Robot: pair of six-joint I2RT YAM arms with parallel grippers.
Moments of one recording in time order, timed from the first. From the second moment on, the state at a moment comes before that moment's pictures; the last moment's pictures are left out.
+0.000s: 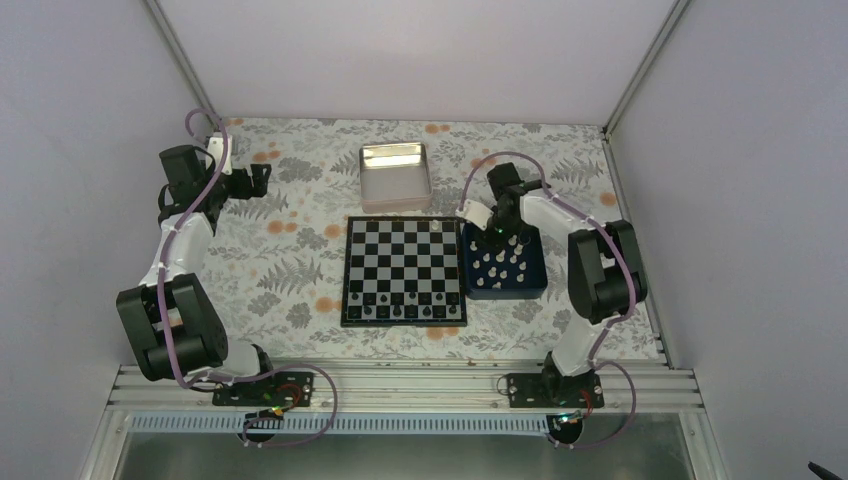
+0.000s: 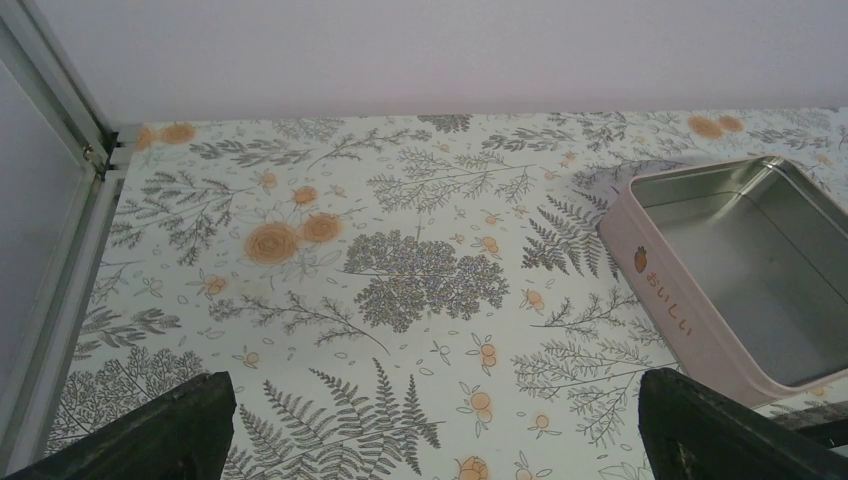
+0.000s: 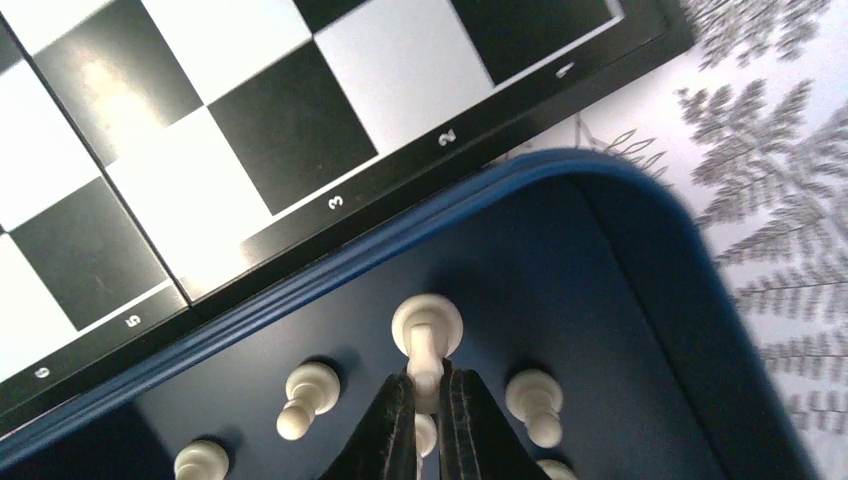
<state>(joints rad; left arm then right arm) 0.32 1.42 0.99 -0.11 0.49 0.12 0.31 1.79 1.18 -0.76 -0.23 -0.76</state>
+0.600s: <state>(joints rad) 0.32 1.42 0.99 -0.11 0.51 0.12 0.39 1.78 1.64 -1.00 -0.19 -0.76</state>
